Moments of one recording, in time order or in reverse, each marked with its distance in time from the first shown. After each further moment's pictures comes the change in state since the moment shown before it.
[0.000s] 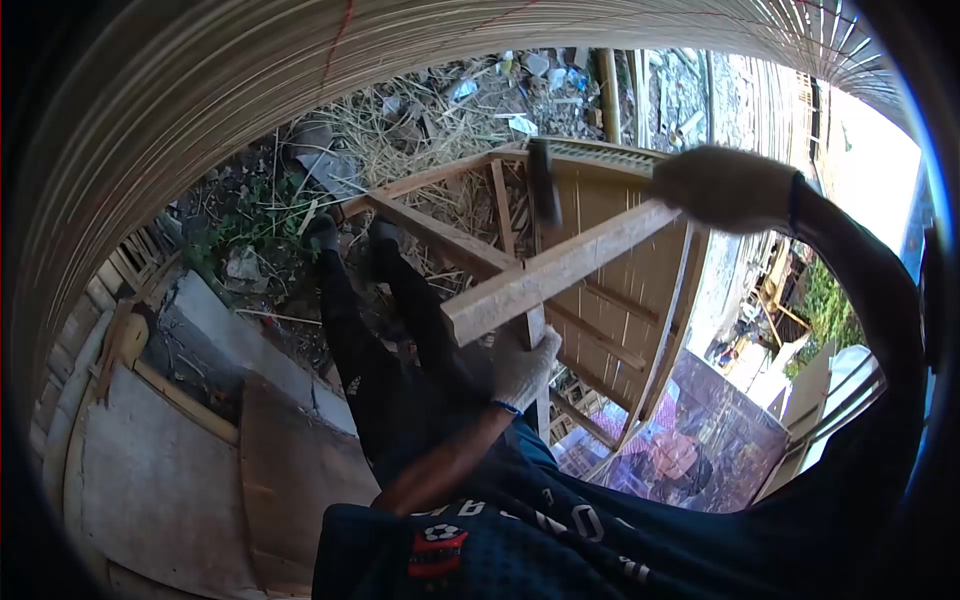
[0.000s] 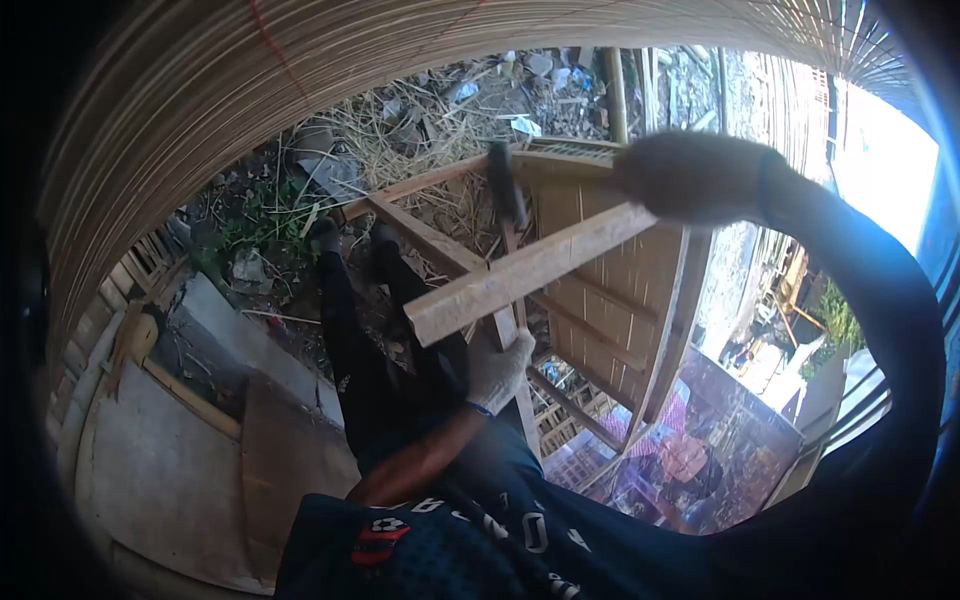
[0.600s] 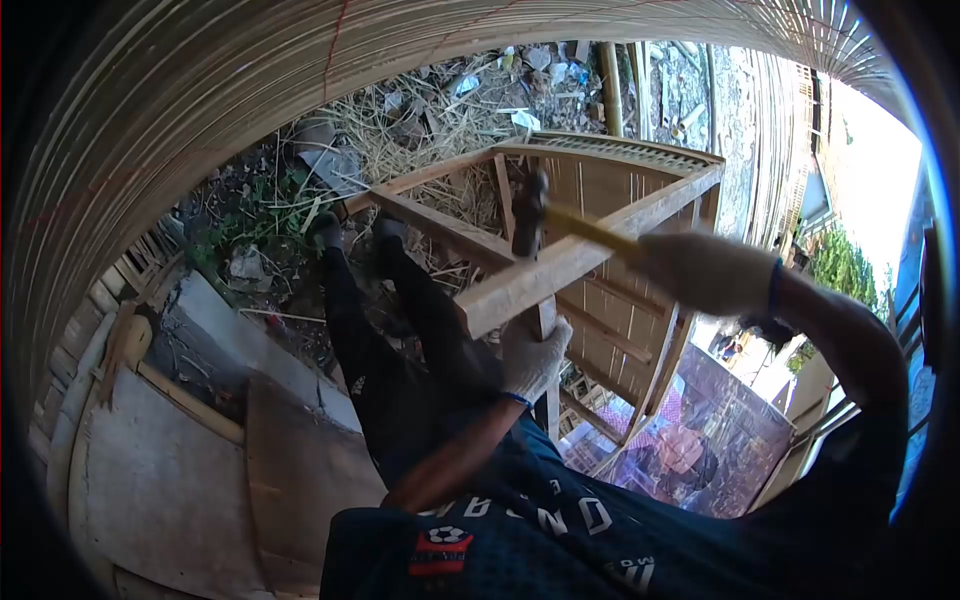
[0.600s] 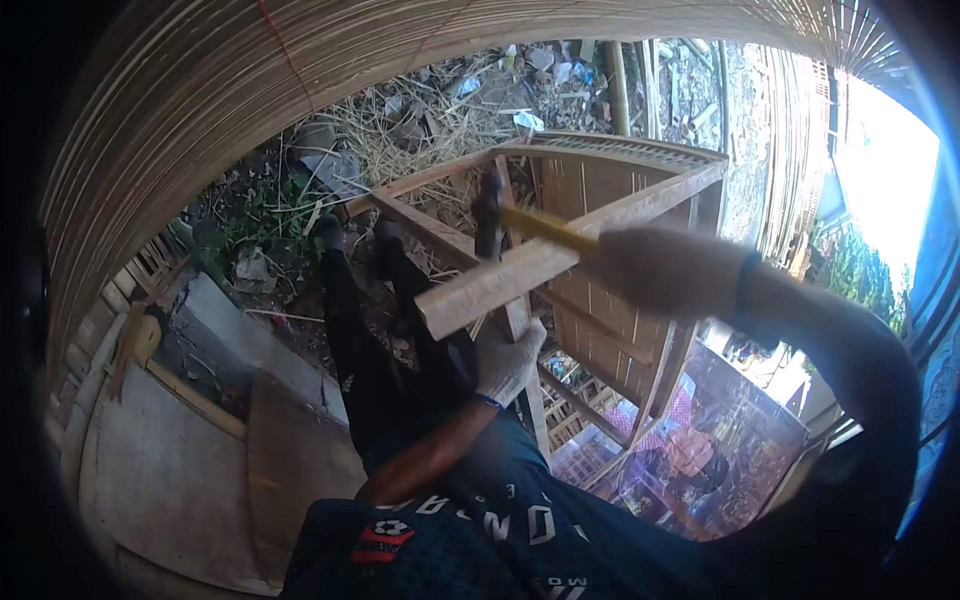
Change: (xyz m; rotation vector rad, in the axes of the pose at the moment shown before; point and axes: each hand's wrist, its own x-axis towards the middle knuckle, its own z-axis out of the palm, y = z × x) left_hand -0.003 0.034 0.003 0.118 0.092 0.128; right_hand -0.008 -0.045 0.054 0.147 0.285 -0.041
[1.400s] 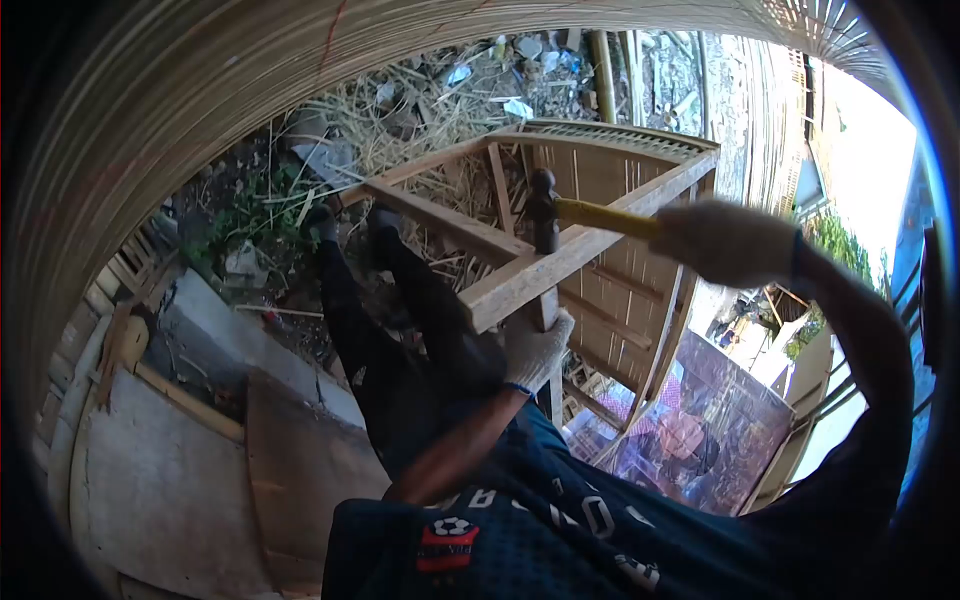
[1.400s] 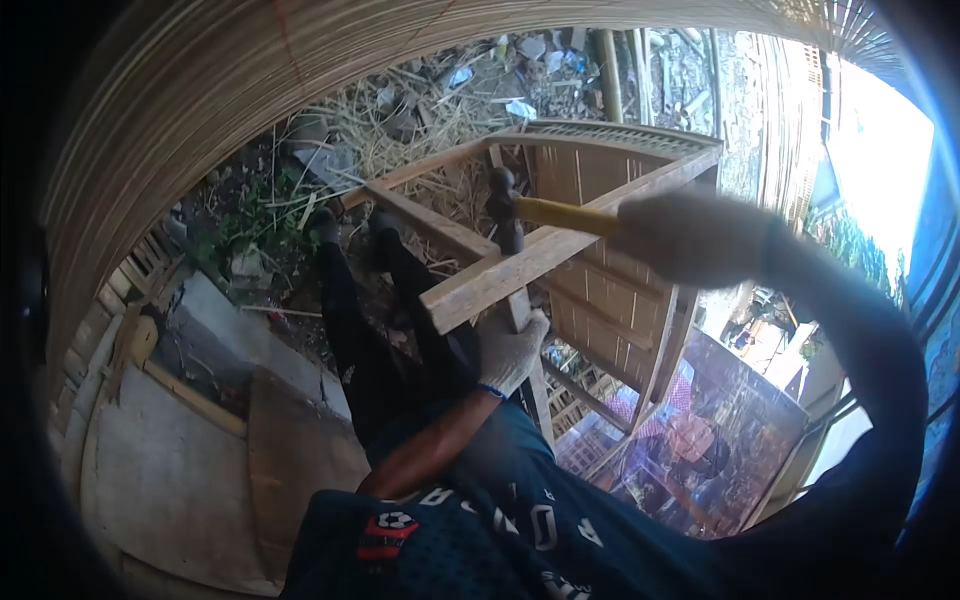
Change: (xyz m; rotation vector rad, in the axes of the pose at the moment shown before) left_hand 0.007 -0.036 0.003 0.079 -0.064 0.018; right_hand -0.007 -0.050 -0.055 0.010 -0.539 0.237
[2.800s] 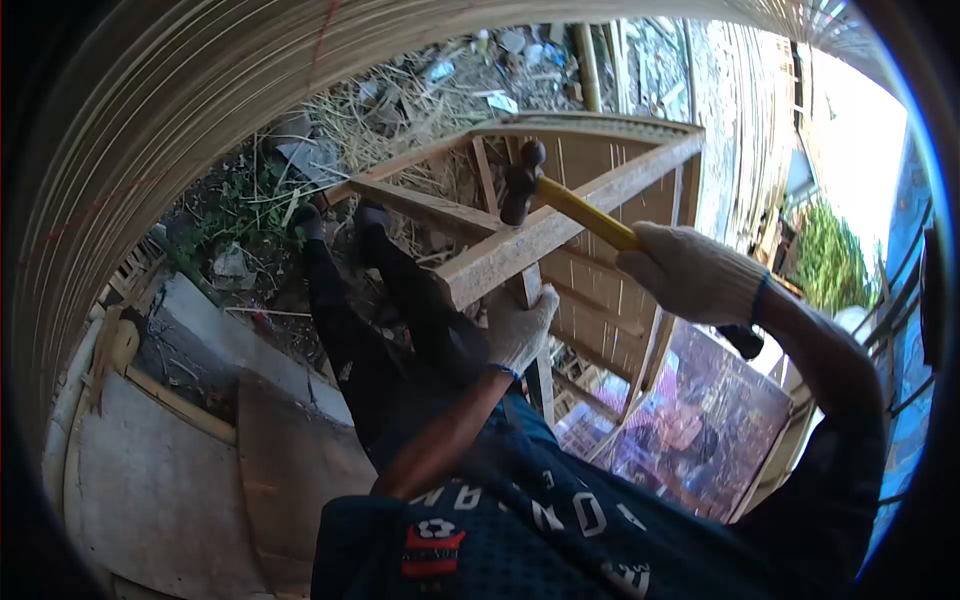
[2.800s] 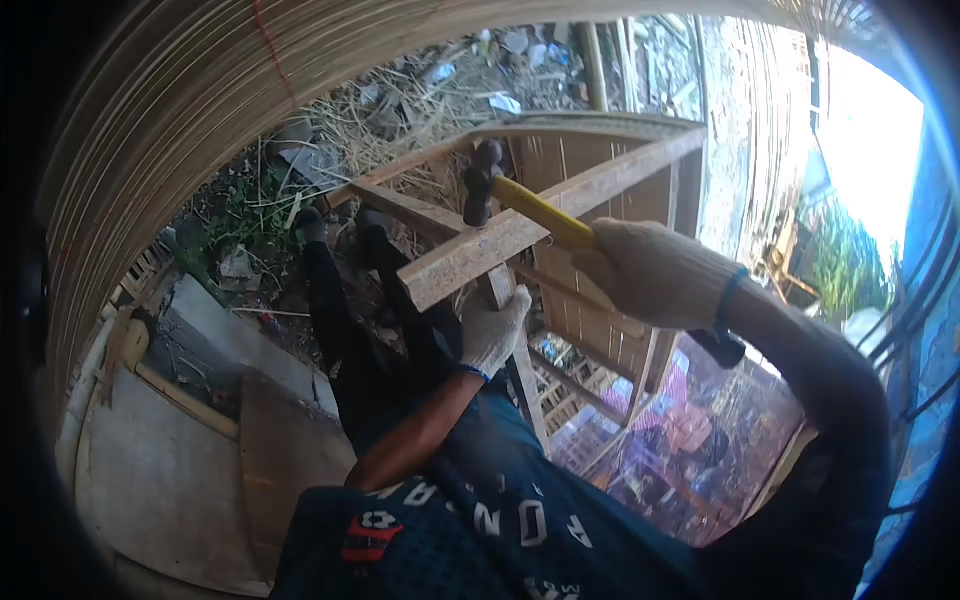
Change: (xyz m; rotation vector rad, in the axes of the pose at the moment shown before) left_hand -0.002 0.018 -0.009 -0.102 -0.037 0.012; right_hand 0.002 -0.006 0.080 0.319 0.385 0.021
